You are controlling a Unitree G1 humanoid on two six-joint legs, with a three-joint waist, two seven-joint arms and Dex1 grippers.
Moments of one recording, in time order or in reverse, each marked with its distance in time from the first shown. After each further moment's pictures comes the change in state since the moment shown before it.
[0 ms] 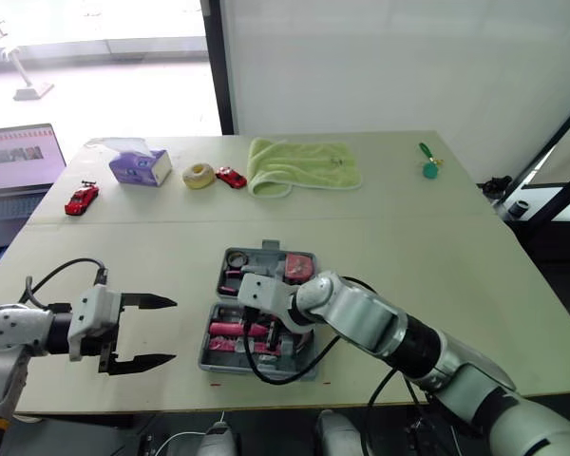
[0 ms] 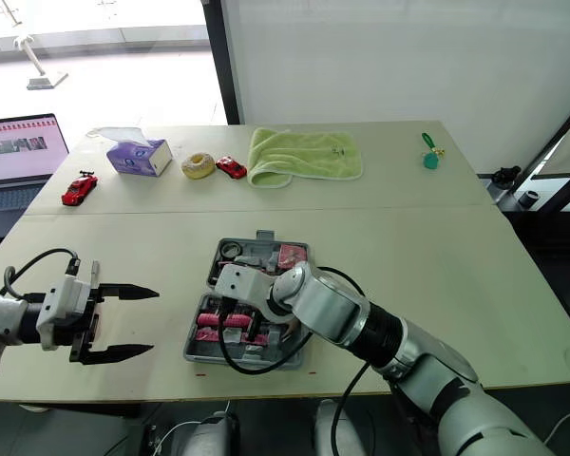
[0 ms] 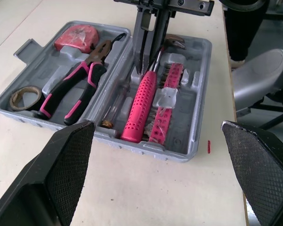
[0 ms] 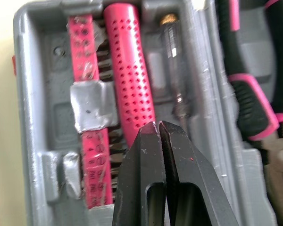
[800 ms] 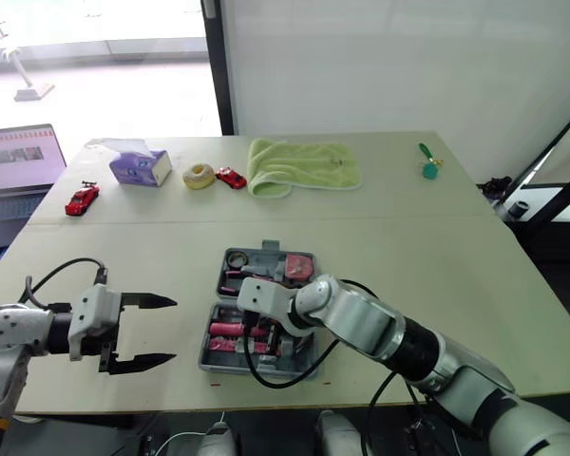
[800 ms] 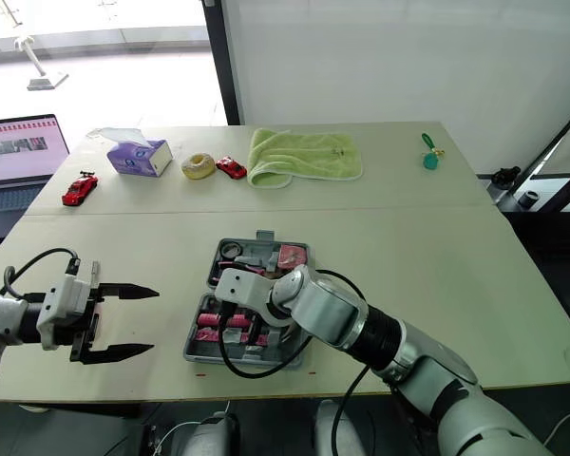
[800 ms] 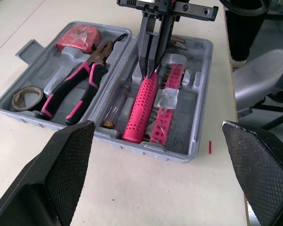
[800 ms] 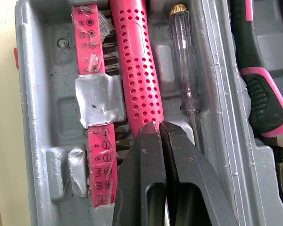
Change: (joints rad) left arm 0.000 0.000 0.000 -0.002 0.000 0.002 0.007; right arm 0.020 -0.002 0.019 0.011 -0.010 0.007 0.000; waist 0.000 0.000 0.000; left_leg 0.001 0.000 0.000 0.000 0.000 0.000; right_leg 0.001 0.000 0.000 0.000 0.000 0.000
